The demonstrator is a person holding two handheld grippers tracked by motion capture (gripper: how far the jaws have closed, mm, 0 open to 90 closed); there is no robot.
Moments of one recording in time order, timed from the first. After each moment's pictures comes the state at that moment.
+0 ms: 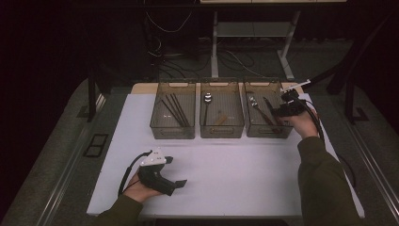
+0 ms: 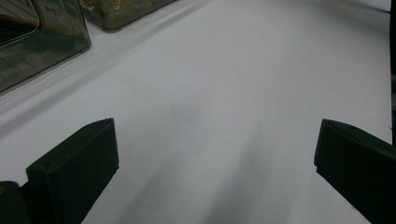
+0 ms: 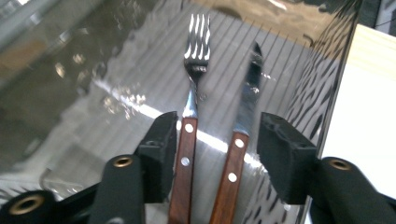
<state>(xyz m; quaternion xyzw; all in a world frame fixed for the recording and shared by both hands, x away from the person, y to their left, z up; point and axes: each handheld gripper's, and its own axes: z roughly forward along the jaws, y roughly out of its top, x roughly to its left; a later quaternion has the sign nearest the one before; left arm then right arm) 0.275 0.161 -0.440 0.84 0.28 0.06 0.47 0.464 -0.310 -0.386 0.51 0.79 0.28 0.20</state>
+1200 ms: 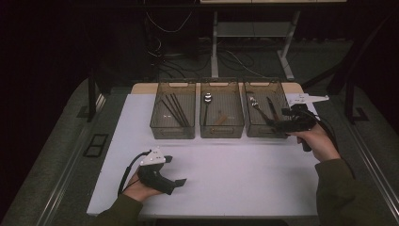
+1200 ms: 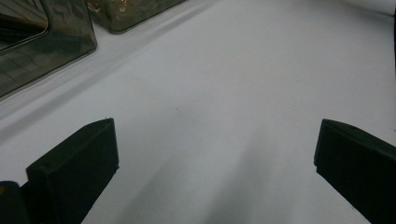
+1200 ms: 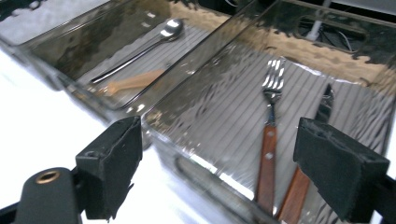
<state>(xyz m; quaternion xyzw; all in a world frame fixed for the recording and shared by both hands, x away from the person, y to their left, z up) 0.277 0.164 -0.440 0.84 0.28 0.06 0.47 0.387 -0.305 -0.367 0.44 0.78 0.42 0.18</state>
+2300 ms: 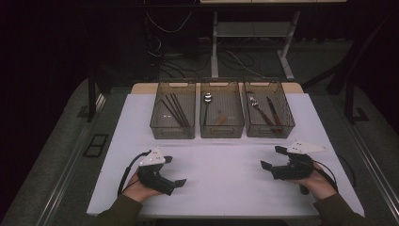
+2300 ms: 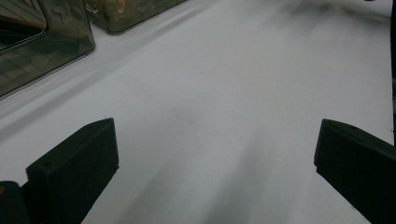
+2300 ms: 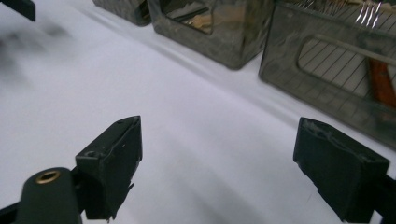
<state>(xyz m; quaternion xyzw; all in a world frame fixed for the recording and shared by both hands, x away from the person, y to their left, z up) 0.276 0.163 -0.440 0.84 0.28 0.06 0.47 0.279 -0.288 -0.429 0.38 0.79 0.45 0.16</state>
